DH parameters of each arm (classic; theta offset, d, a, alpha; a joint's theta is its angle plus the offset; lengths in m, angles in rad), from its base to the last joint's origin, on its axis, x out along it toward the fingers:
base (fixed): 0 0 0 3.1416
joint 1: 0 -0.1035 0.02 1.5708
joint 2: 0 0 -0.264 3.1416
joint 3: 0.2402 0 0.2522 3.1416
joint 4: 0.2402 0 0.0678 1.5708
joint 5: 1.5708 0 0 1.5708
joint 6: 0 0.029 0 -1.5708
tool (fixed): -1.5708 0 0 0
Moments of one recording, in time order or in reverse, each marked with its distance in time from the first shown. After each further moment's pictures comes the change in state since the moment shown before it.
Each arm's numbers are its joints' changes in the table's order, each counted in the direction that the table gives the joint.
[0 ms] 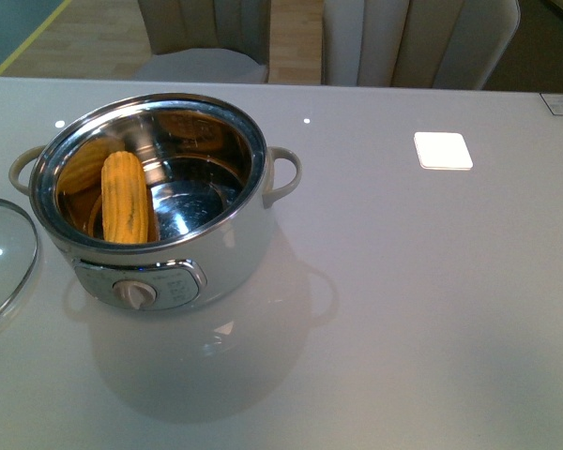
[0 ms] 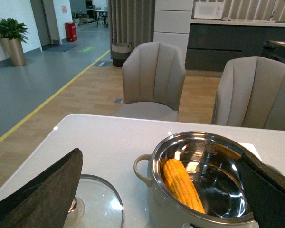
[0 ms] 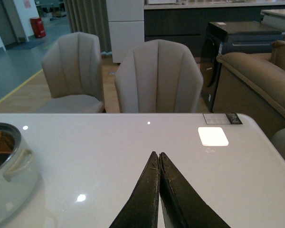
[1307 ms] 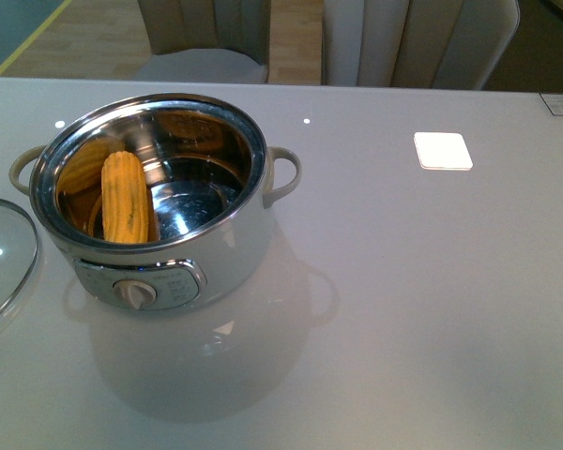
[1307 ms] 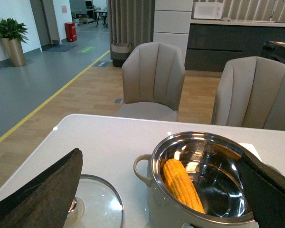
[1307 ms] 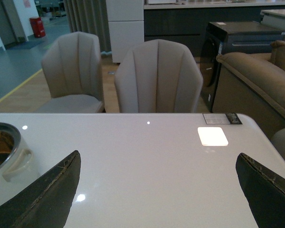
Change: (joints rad) left arm 0.000 0.000 0.000 0.000 0.000 0.000; right arm 0.000 -0.002 0.000 0.000 0.000 -0.002
